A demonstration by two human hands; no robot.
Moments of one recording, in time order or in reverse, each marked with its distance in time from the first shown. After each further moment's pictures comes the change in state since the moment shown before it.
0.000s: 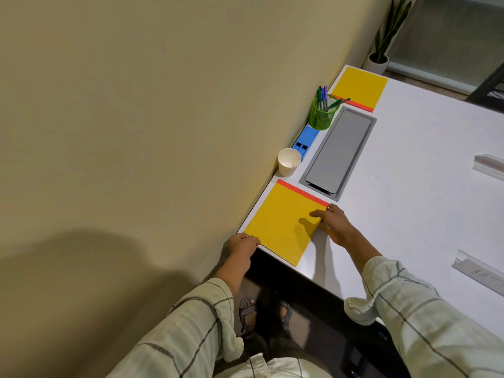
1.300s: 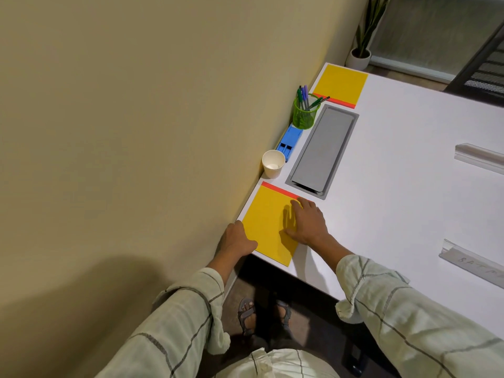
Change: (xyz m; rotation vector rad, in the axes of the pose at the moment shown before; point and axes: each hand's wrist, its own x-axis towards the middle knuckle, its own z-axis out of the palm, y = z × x) left_hand -0.019 0.040 0.002 1.004 -0.070 0.463; right_hand -0.018 0.003 0.026 -1.359 0.100 -0.544
